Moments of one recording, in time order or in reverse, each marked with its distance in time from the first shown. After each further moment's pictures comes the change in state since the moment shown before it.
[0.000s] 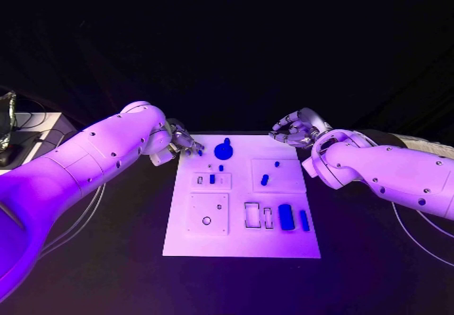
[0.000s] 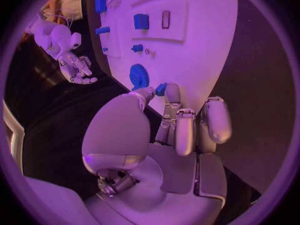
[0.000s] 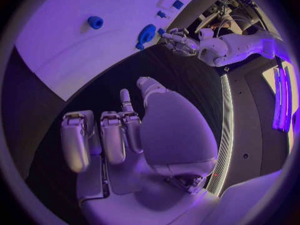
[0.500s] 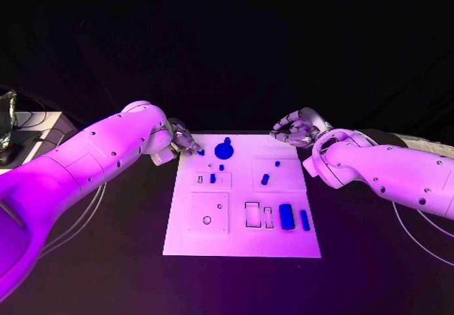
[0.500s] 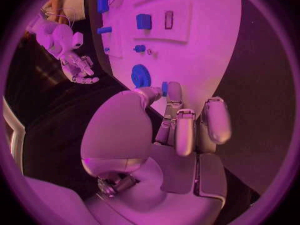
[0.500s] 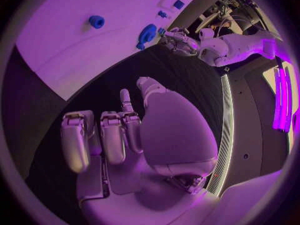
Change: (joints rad) left arm 0.001 0.001 -0.002 0.001 0.012 -0.001 0.008; left_hand 0.090 -0.022 0.210 -0.032 0.013 0.009 -0.005 0.029 -0.011 0.021 -0.012 -0.024 -0.055 0.003 -0.003 0.004 0.000 0.000 0.004 -0.004 0.007 0.019; right arm 0.000 0.000 0.000 -0.004 0.000 0.000 0.000; right_hand 0.000 0.000 0.000 0.000 0.000 0.000 0.000 0.000 0.000 0.000 0.000 0.000 0.001 0.000 0.000 0.000 0.000 0.000 0.000 0.000 0.000 0.000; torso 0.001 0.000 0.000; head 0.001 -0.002
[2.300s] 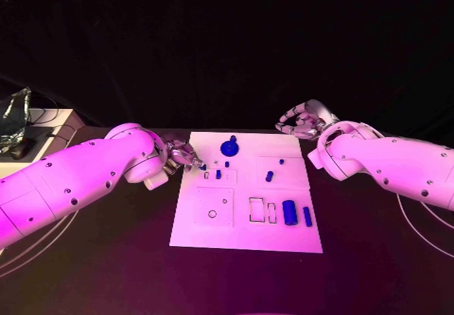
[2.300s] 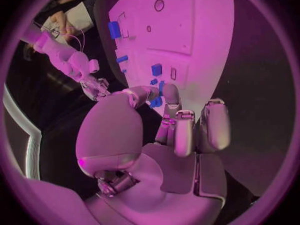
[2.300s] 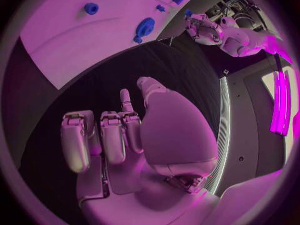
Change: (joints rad) left arm -0.095 -0.299 -0.060 0.546 0.015 -0.199 -0.016; left_hand -0.149 -0.064 0.064 -0.060 0.228 0.045 -0.006 0.052 0.006 0.104 -0.027 0.039 0.044 -0.001 -0.028 0.014 0.000 0.000 0.034 -0.027 0.032 0.061; right arm -0.004 -0.009 -0.002 -0.032 -0.014 0.001 0.003; right_hand -0.005 -0.005 0.005 0.000 0.000 0.000 0.000 0.000 0.001 0.000 0.000 0.000 -0.001 0.000 0.000 0.000 0.000 0.000 0.000 0.000 0.000 0.000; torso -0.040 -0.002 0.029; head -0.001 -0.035
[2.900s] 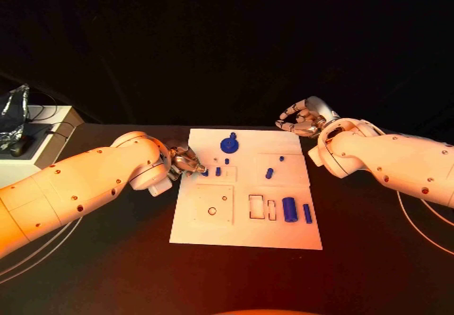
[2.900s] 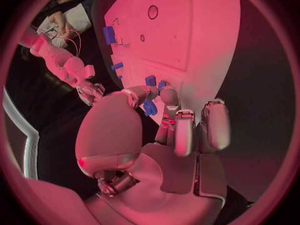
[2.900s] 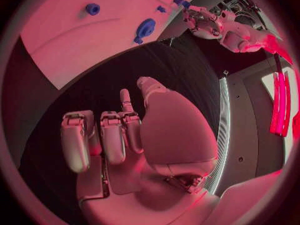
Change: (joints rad) left arm -0.029 0.009 -0.020 0.006 -0.007 -0.035 -0.012; left_hand -0.007 -0.007 0.000 0.000 -0.001 0.015 -0.015 0.002 0.001 0.045 -0.004 0.083 0.107 0.000 0.000 -0.009 0.000 0.000 0.000 0.000 0.000 0.000; right arm -0.001 0.000 0.000 0.001 -0.007 0.000 0.001; right_hand 0.000 0.000 0.000 0.000 0.000 0.000 0.000 0.000 0.000 0.000 0.000 0.000 0.001 0.000 0.000 0.000 0.000 0.000 0.000 0.000 0.000 0.000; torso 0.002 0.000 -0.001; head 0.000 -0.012
